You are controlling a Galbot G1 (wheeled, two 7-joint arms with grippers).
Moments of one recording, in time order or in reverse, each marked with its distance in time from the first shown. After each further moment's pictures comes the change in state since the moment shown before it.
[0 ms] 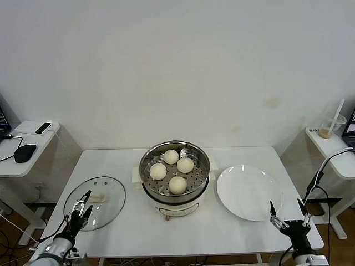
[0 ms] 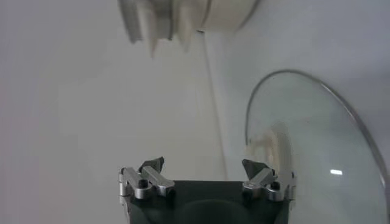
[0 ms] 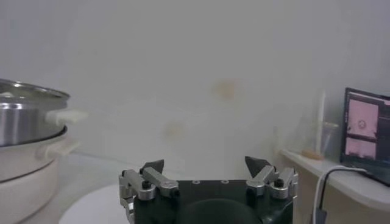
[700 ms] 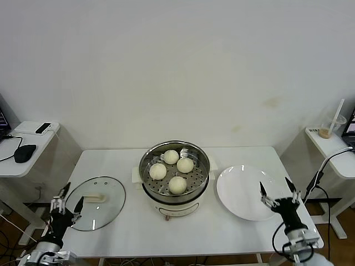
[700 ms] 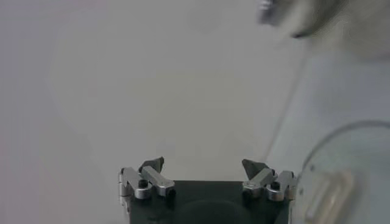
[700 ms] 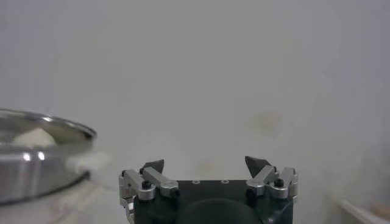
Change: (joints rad) left arm 0.153 -0.055 -0.144 -0.214 -0.264 -0.009 -0.039; right arm 0.144 -0.120 -0.077 -0.054 0.054 -0.043 -0.004
